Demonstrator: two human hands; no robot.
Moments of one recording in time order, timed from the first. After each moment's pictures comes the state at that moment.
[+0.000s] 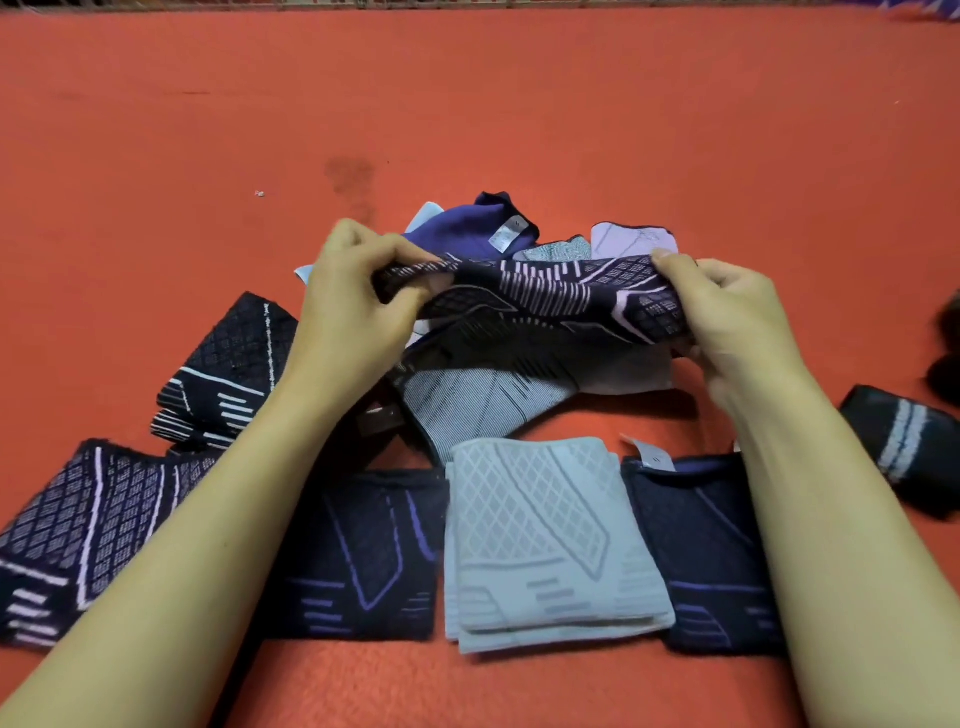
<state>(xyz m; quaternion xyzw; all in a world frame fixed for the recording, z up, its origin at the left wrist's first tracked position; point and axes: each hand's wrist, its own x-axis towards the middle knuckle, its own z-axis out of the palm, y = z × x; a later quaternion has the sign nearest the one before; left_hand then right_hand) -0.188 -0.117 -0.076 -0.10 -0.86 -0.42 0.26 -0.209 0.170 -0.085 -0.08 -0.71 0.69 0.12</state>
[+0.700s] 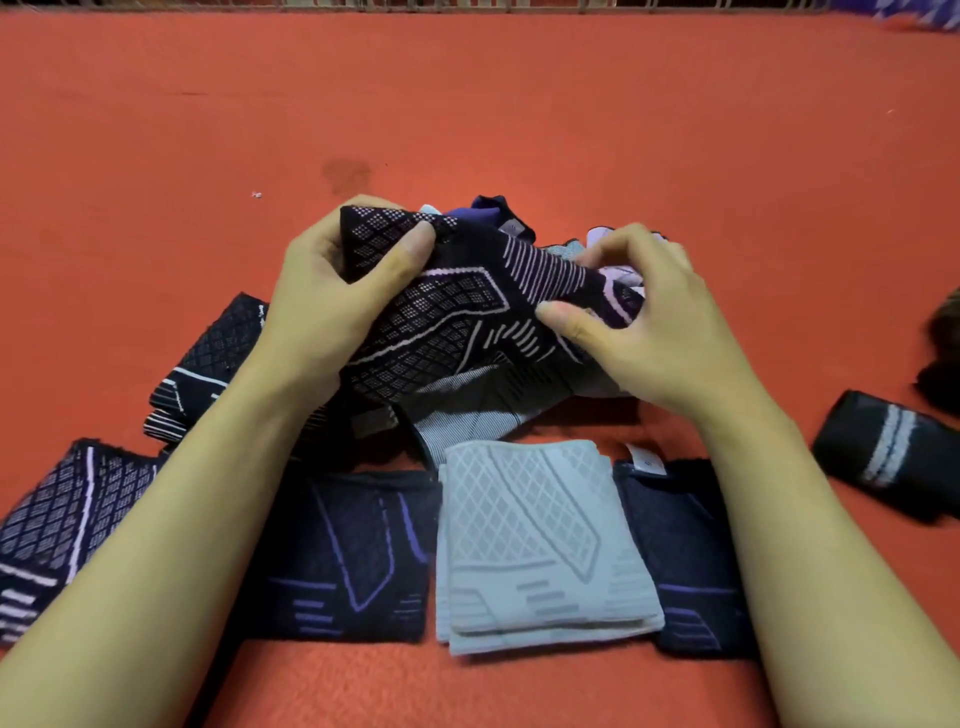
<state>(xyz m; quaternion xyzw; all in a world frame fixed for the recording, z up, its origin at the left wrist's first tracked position) -0.172 -0.117 -0.055 -0.14 -0.72 -0.66 0.16 -0.178 0.141 -0.069 0.15 -0.89 0.39 0.19</state>
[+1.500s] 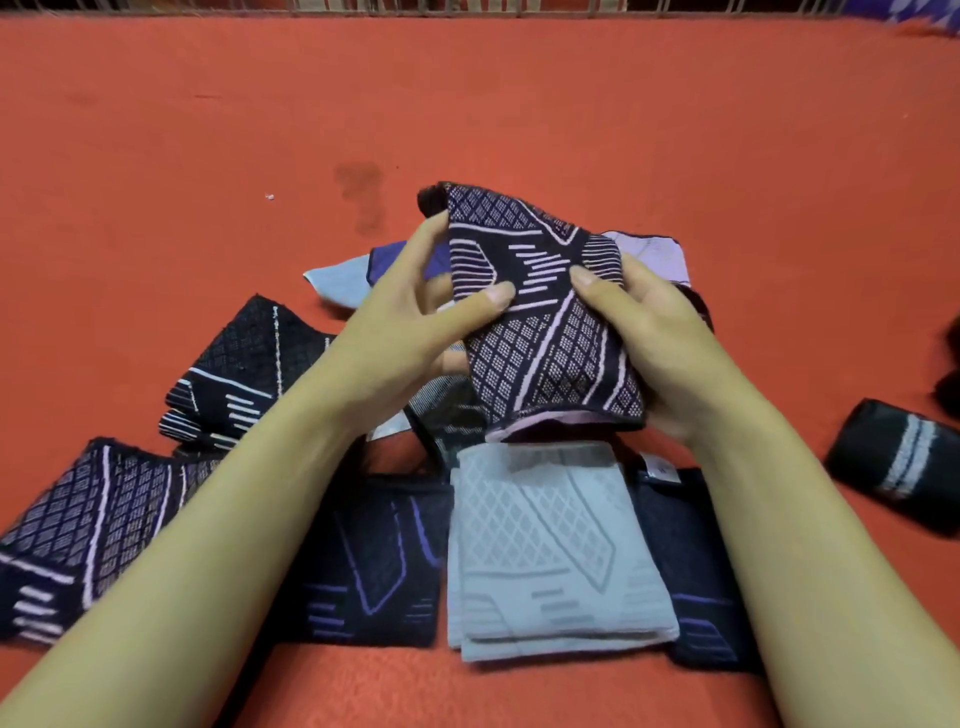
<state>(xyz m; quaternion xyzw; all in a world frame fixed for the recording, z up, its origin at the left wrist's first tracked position) -0.171 -0.091 -0.066 -0.15 -0.67 -0.73 -0.03 -0.180 0.118 -0.072 0.11 -0.64 0.76 -0.05</state>
